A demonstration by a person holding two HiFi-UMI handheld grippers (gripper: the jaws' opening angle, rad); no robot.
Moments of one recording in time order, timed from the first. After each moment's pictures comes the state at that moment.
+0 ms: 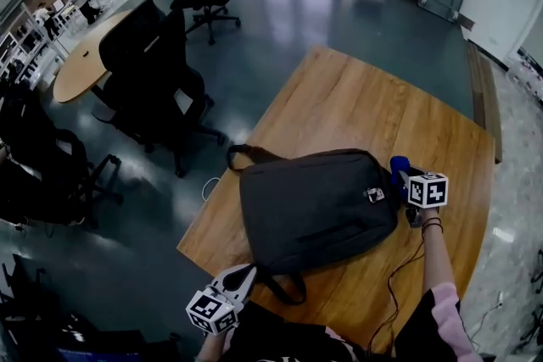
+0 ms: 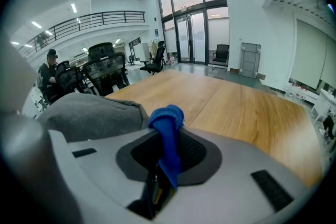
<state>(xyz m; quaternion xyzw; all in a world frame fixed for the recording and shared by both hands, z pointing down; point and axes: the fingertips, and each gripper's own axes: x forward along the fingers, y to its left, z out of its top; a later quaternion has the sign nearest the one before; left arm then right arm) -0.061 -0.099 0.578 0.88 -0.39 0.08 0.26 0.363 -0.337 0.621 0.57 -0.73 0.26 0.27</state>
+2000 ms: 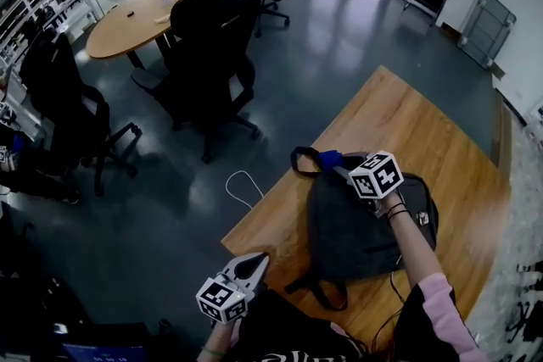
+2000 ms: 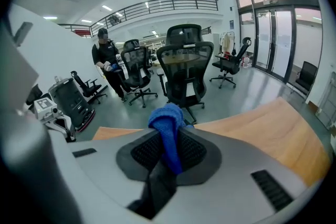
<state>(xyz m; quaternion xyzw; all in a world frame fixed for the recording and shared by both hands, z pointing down) -0.206 -0.127 0.572 0.86 -0.43 0.01 0.26 -0.090 -0.384 0.561 0.25 -0.89 0.16 0.35</state>
